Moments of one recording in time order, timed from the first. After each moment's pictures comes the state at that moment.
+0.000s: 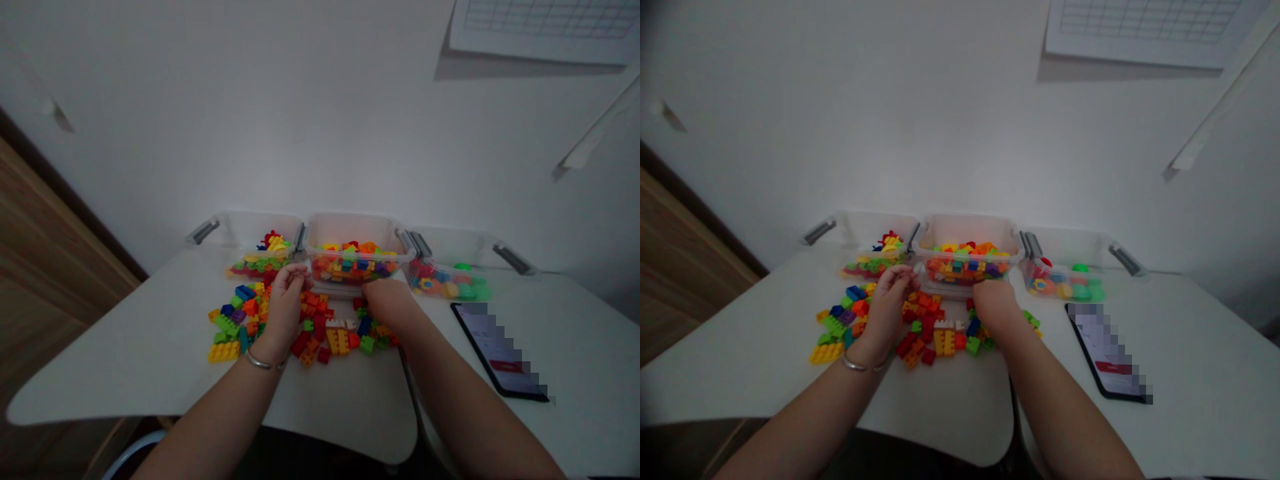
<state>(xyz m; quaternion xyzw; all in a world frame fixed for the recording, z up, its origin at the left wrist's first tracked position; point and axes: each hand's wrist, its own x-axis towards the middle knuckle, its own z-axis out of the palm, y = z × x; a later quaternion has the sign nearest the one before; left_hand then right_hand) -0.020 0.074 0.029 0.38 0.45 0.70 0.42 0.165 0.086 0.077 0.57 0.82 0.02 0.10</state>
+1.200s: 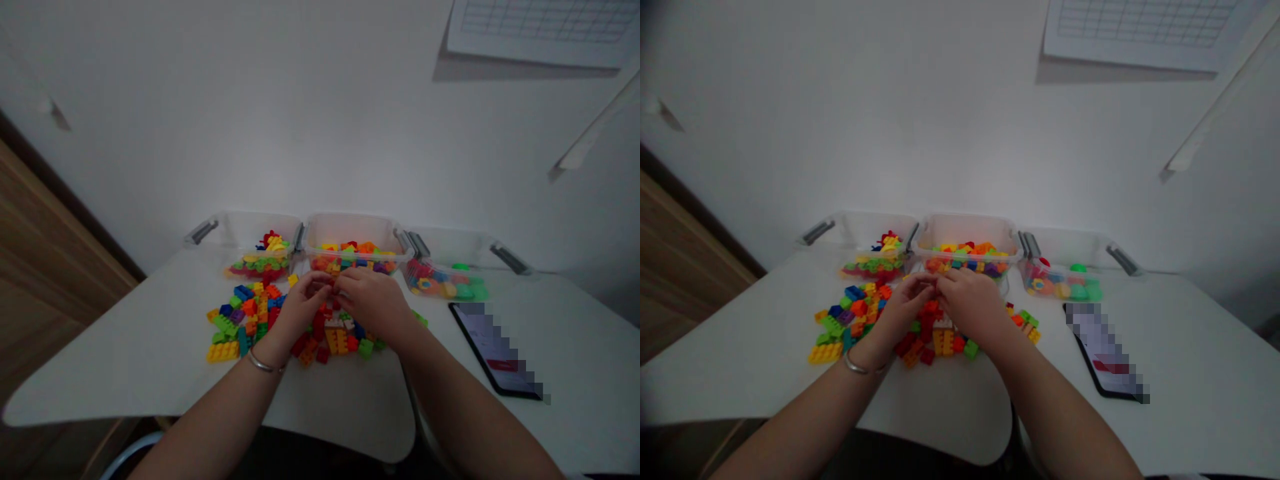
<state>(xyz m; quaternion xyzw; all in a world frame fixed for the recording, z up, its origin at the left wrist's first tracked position) -0.016 0.076 0.019 0.54 0.39 0.57 0.47 0.149 0.062 0.094 0.43 0.89 0.09 -0.15</state>
